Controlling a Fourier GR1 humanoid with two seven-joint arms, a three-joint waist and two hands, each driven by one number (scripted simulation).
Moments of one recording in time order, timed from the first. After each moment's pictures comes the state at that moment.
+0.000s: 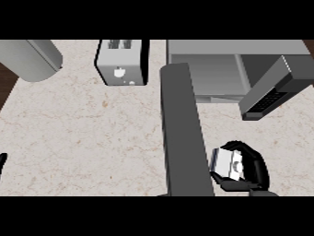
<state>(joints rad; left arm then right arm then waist) 0.49 0.02 0.18 -2.19 0.30 -0.34 -0.13 -0.09 -0.08 -0.02 -0.85 -0.03 0.11 -0.99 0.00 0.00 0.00</state>
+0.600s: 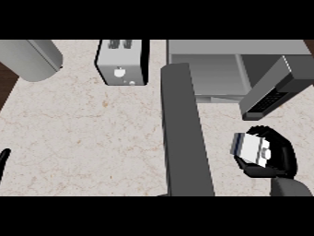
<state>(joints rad) 0.45 0.02 0.19 -2.16 0.31 -0.36 -0.13 -0.14 -0.19 -0.11 -0.93 -0.12 0.20 -0.92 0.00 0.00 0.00</state>
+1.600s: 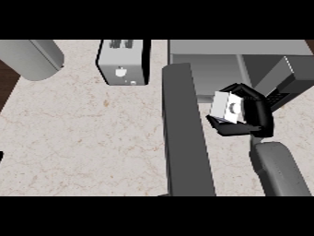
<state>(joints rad) 0.46 0.02 0.24 -2.15 0.35 -0.38 -0.12 -0.36 -0.12 -0.04 -1.14 0.00 -0.04 -0.52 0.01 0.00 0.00</state>
